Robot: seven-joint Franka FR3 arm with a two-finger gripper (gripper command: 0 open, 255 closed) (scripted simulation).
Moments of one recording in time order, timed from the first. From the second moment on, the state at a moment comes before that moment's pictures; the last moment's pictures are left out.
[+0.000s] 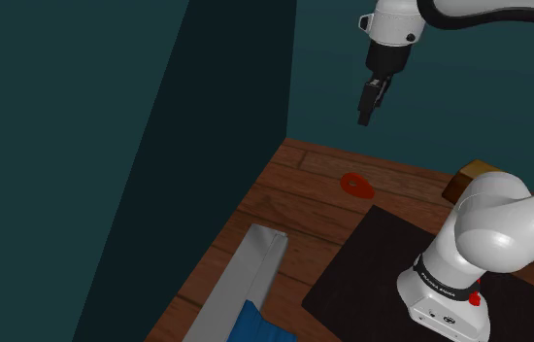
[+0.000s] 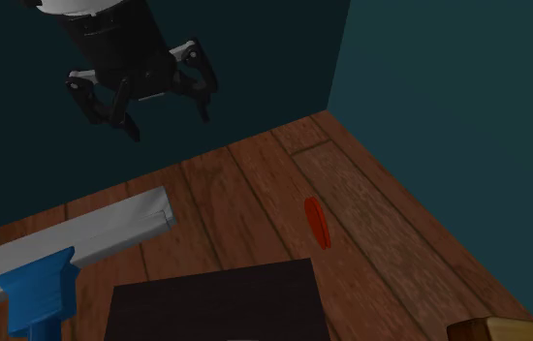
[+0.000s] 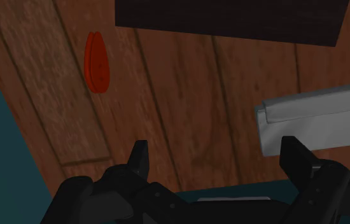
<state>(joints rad) 0.02 -0.83 0.04 -2.34 -0.10 1.54 -0.08</state>
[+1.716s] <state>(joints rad) -0.09 -0.39 -0.41 -2.64 -0.26 2.29 -0.45</state>
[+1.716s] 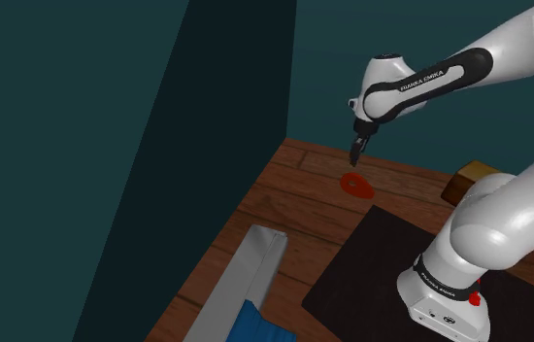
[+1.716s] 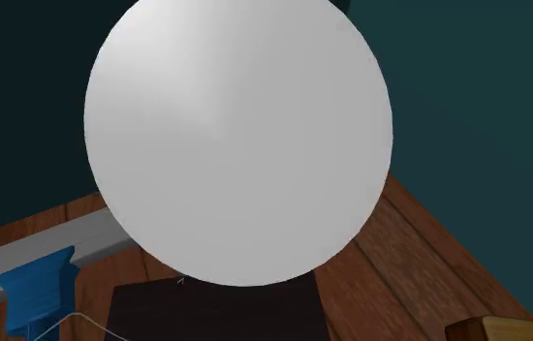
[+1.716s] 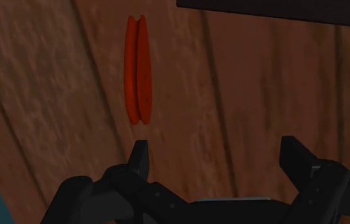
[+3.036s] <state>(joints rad) -0.11 0.24 -0.50 -2.50 0.21 2.70 -0.94</state>
